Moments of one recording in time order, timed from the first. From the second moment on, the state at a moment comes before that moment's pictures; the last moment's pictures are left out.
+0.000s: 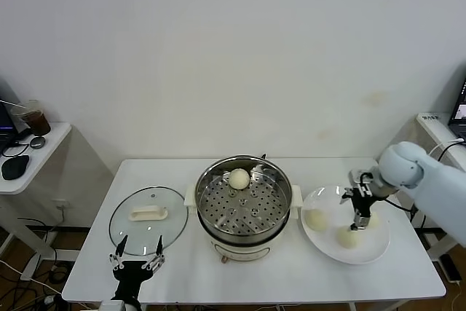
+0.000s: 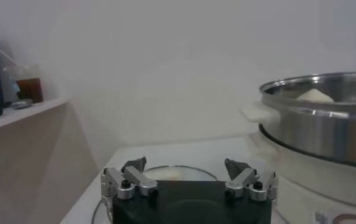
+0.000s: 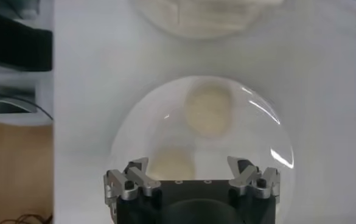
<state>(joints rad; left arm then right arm) 1.72 -1.49 -0.60 -2.08 0.01 0.04 -0.04 -0.14 0.57 -0.56 1.43 -0.13 -0.35 -1.24</state>
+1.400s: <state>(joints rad) 1.70 -1.49 -0.60 -2.06 0.01 0.05 -0.04 -0.21 0.83 -0.54 1.18 -0.29 -0.22 -1.19</state>
